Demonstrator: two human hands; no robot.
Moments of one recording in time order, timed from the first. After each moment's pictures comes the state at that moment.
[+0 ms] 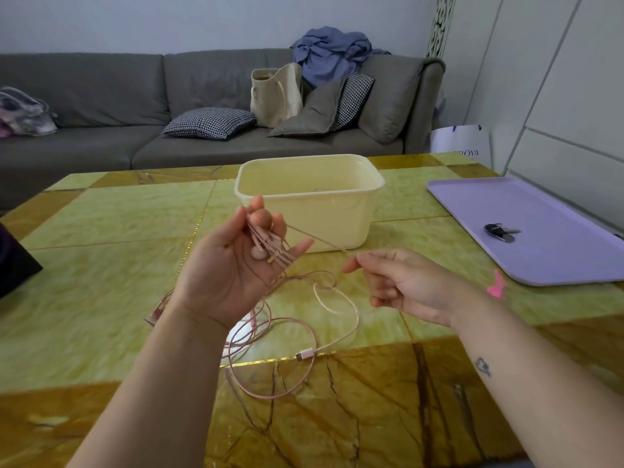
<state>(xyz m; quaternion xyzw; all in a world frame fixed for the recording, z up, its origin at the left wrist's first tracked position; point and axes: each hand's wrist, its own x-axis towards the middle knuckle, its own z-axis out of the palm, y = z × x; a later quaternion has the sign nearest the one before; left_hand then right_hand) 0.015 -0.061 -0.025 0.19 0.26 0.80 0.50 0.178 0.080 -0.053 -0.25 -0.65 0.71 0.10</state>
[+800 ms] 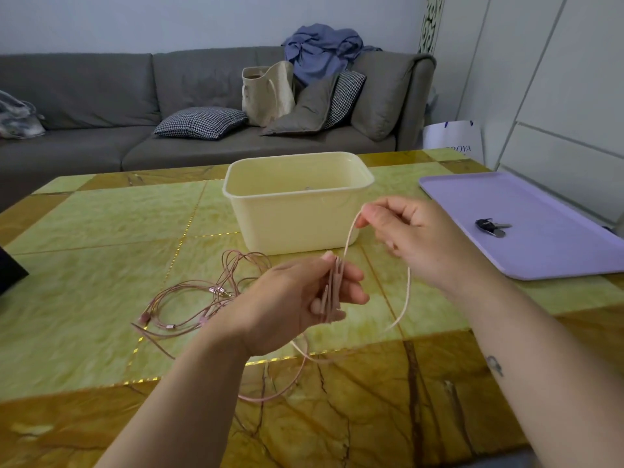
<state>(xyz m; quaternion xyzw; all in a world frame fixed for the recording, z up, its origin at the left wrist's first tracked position) 0.055 -0.046 -0.050 0.40 0.48 0.56 0.54 0.190 0.075 -0.016 -0.21 -0.81 0.45 0.32</state>
